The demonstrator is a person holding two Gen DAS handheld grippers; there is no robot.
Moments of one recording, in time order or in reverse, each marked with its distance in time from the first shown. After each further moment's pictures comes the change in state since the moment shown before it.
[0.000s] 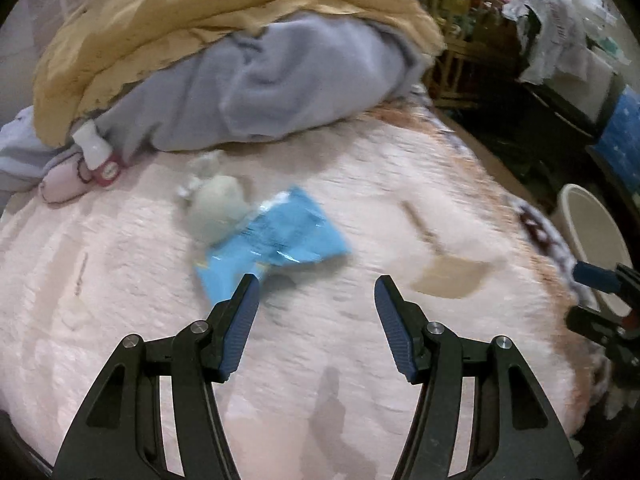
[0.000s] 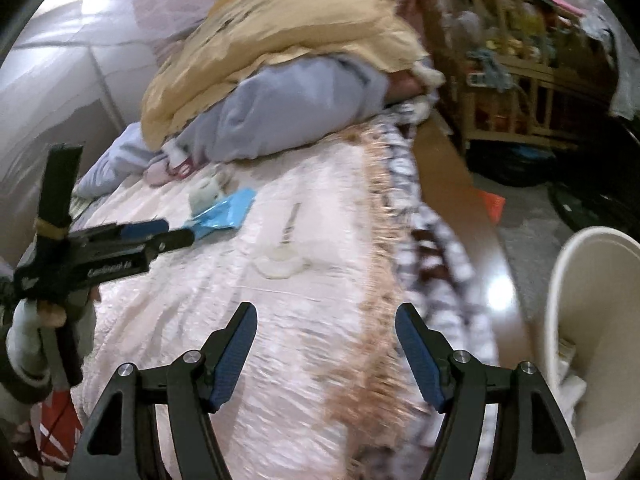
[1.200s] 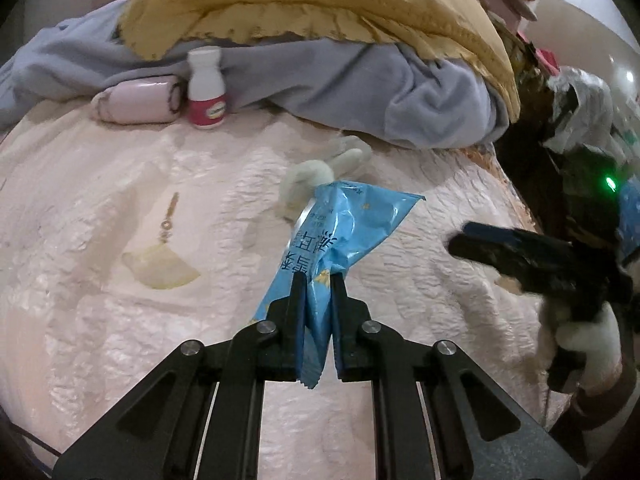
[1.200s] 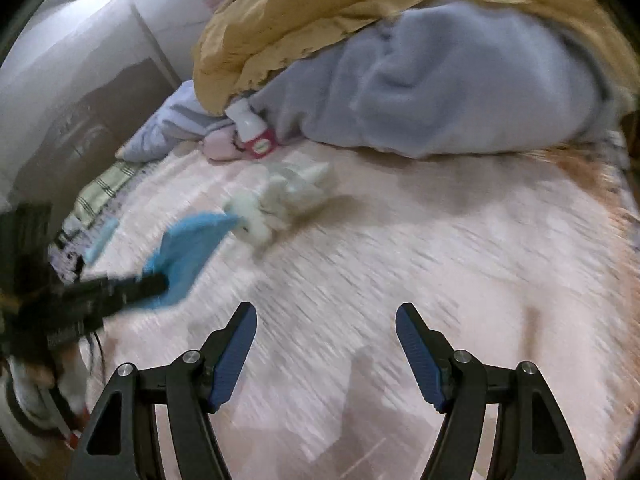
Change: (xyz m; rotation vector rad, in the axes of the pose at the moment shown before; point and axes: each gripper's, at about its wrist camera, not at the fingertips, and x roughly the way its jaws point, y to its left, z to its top) left arm -0.043 0.166 -0.041 -0.275 0.007 -0.098; right arm 0.161 0.128 0.099 -0.091 0.150 0.250
